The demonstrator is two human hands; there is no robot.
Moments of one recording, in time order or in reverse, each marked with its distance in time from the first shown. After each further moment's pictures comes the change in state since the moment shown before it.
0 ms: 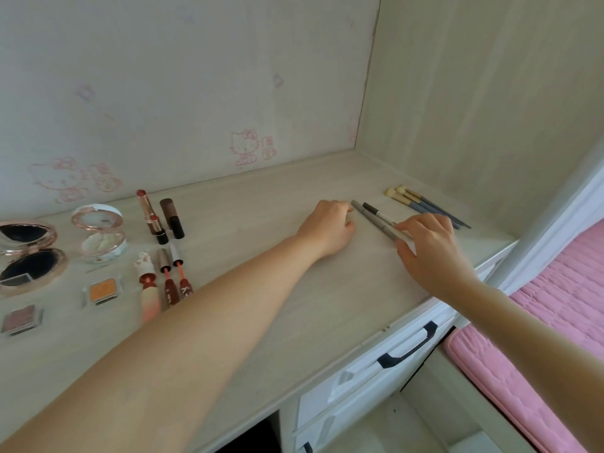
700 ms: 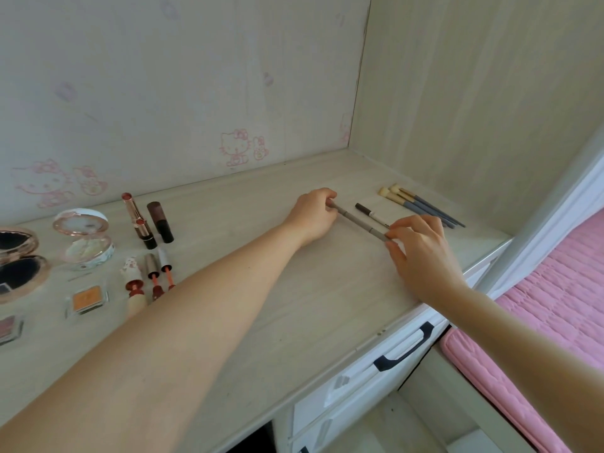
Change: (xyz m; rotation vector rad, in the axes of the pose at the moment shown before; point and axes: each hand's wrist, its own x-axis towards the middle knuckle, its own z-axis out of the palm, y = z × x) left_hand 0.021 -0.017 -0.009 -0.229 0.049 -0.119; right_hand -0.003 -0.006 0.005 -0.016 0.063 -0.035
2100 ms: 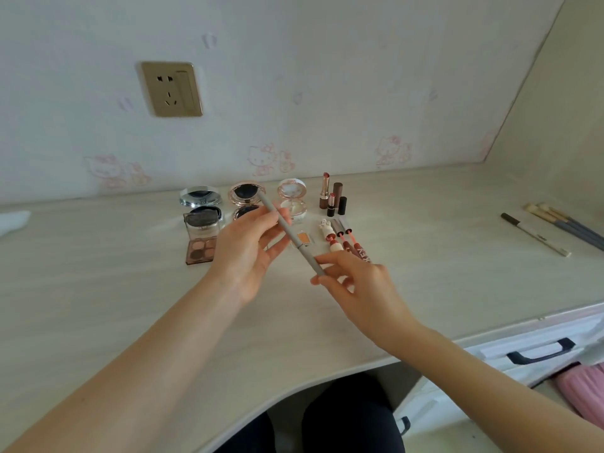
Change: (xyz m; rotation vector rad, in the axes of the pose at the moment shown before) left_hand -0.305 -0.092 -0.218 -1.253 0.566 -0.326; right_hand -0.097 -0.310 -0.021 0.799 -0.392 -0.253
